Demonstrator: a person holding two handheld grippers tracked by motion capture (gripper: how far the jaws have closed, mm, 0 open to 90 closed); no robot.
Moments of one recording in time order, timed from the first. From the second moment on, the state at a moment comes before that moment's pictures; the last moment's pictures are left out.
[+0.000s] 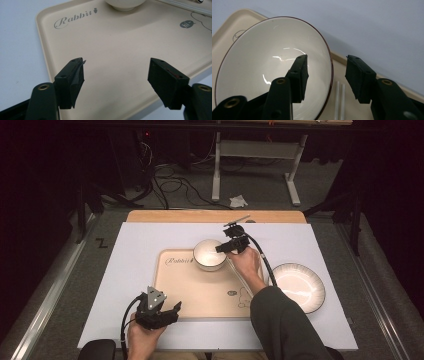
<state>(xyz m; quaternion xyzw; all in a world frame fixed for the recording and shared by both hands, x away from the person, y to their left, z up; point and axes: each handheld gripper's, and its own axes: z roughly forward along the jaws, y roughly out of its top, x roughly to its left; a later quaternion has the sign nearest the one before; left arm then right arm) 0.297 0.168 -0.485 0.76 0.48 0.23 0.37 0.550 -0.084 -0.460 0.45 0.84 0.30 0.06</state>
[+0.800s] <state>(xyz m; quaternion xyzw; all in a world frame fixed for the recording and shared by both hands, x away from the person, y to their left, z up) 0.311 0.153 -0.487 0.78 0.46 0.21 0.37 0.523 -0.114 -0.425 0.45 0.83 0.33 0.10</state>
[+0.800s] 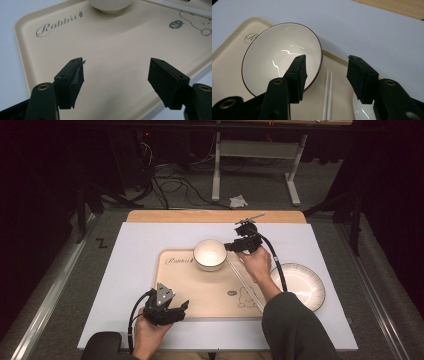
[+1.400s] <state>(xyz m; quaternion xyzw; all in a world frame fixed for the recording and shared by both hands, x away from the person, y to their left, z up) 0.318 0.147 -0.487 0.78 0.44 0.21 0.38 0.493 -0.133 -0.404 0.42 0.84 0.34 0.11</state>
